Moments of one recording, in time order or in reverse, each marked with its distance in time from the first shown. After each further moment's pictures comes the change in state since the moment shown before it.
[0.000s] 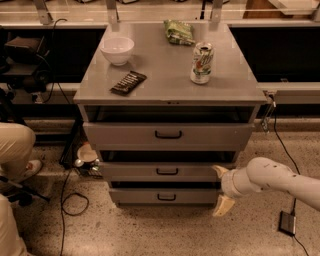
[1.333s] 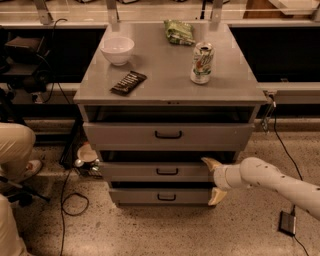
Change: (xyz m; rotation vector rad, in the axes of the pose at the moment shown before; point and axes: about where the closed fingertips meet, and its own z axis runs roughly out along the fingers) arm -0.003 -0.048 0.044 0.129 -0.072 -0.289
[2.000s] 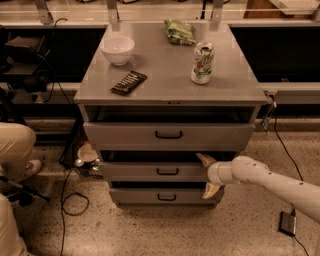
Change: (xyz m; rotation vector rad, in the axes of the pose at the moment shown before) arm 0.009 -0.023 0.038 0.053 0.015 -0.050
